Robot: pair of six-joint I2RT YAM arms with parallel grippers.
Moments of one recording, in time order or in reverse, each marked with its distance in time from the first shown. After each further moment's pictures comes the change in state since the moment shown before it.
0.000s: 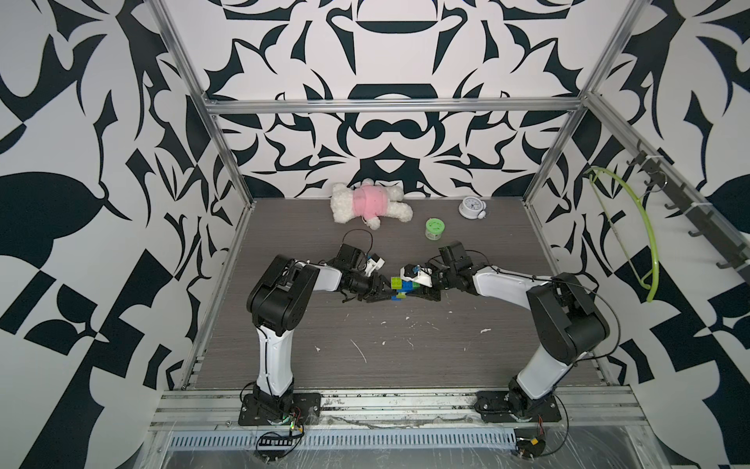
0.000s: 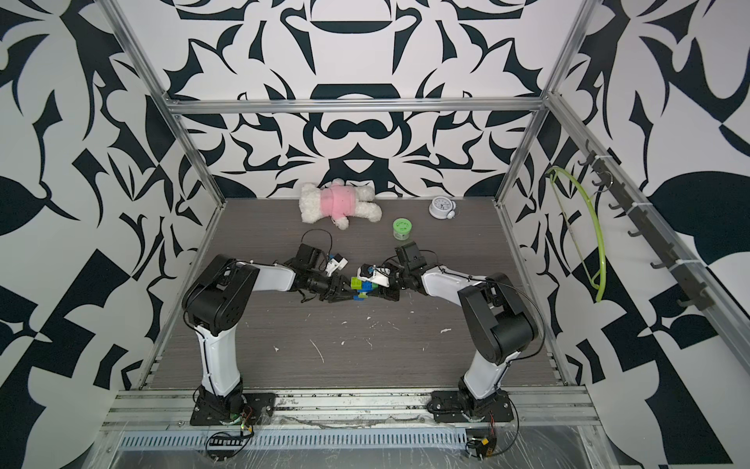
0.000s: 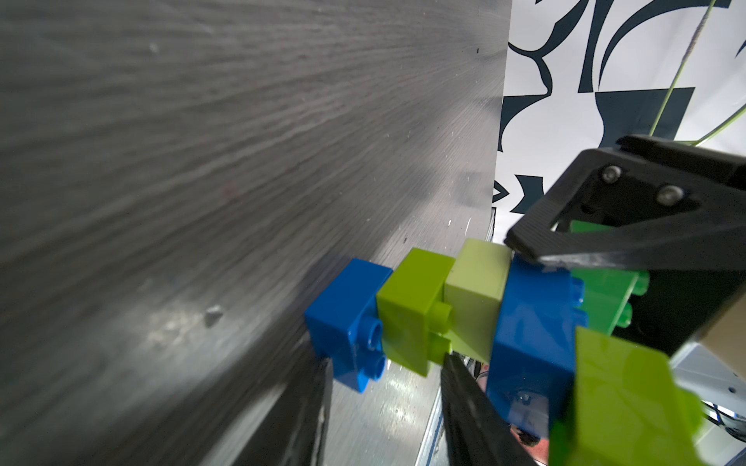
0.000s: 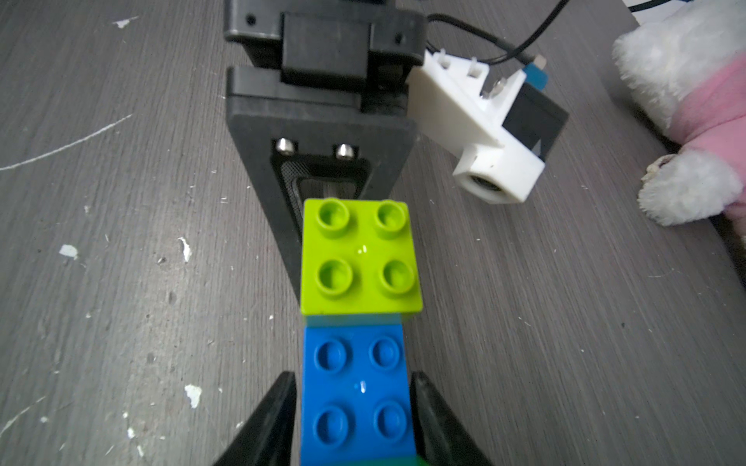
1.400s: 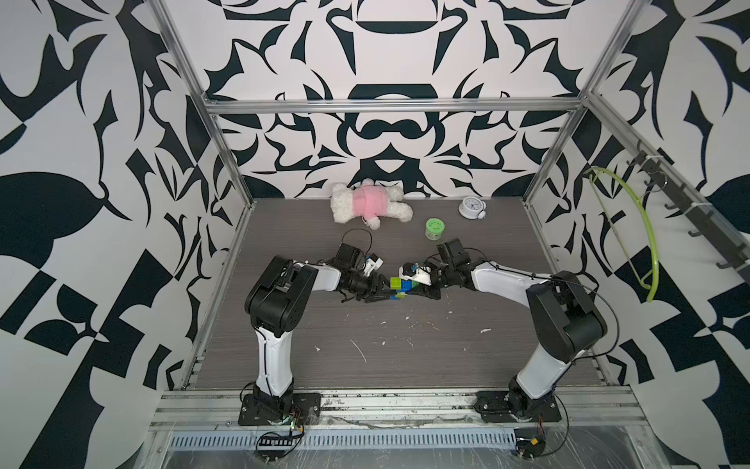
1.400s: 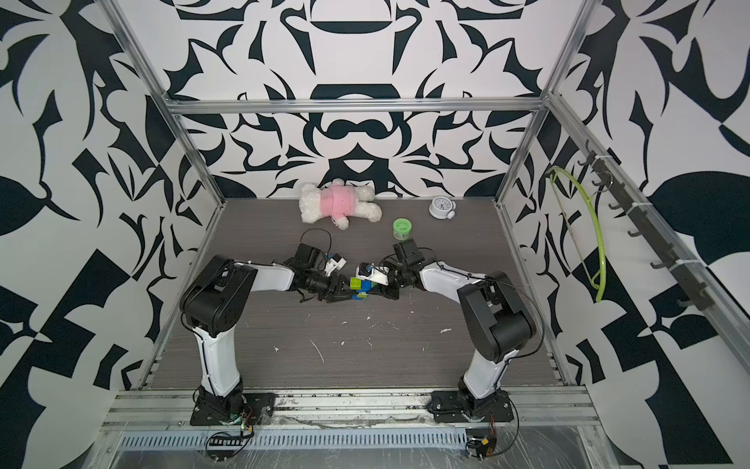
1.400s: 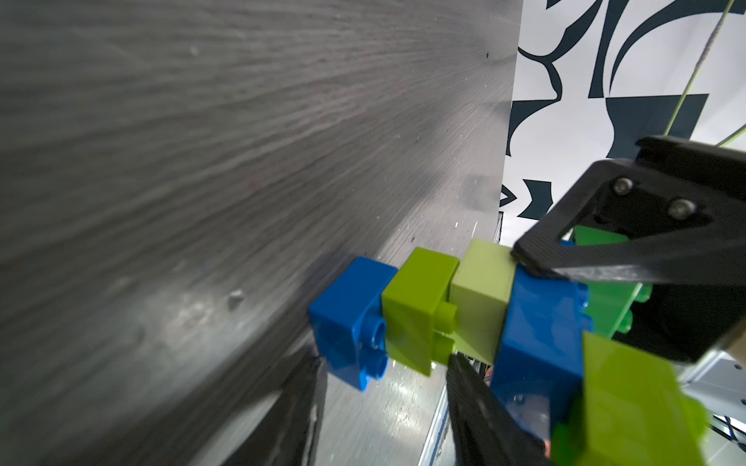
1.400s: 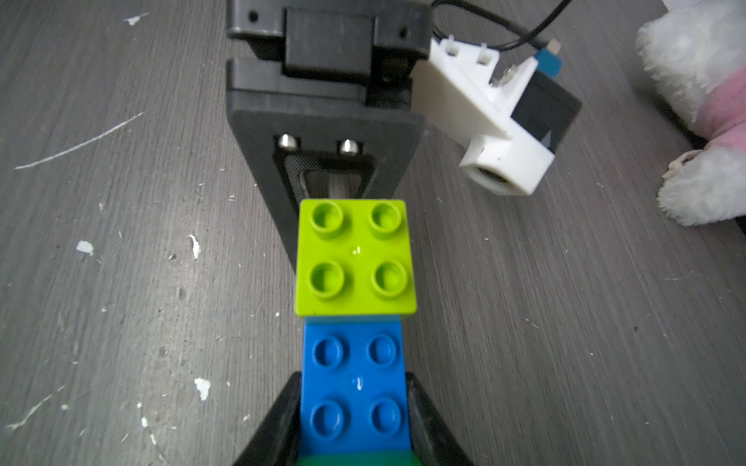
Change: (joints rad) left arm 0.008 -0.030 -0.002 -0.038 -0.031 0.008; right arm 0.001 0.016 0.062 -0.103 0.002 -0.024
